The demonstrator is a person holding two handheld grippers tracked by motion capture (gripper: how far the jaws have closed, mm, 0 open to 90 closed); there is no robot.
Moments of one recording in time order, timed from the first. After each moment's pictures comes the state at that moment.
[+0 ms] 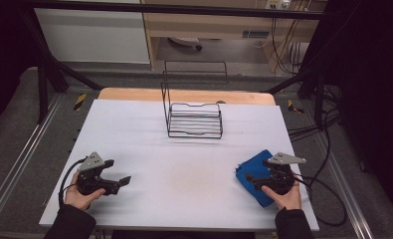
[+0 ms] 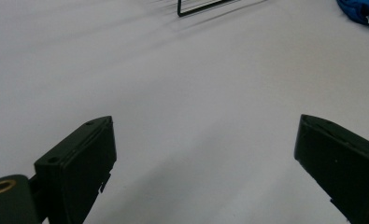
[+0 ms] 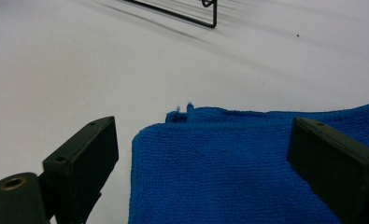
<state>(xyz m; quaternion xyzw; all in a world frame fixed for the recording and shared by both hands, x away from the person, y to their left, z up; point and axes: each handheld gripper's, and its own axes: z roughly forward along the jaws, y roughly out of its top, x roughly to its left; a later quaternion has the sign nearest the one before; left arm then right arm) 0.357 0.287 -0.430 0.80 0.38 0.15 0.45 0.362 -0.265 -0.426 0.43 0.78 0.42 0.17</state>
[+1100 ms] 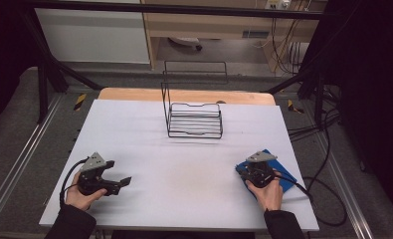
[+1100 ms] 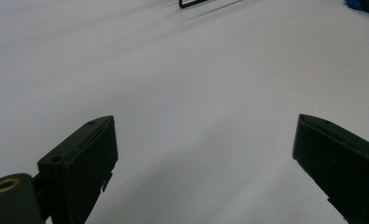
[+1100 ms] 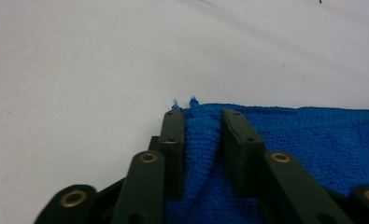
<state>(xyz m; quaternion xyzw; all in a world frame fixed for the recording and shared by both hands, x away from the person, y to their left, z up) 0.358 0.285 -0.432 0.81 0.38 0.15 0.43 0.382 -0.221 -0.449 0.45 0.81 0.32 0.20</state>
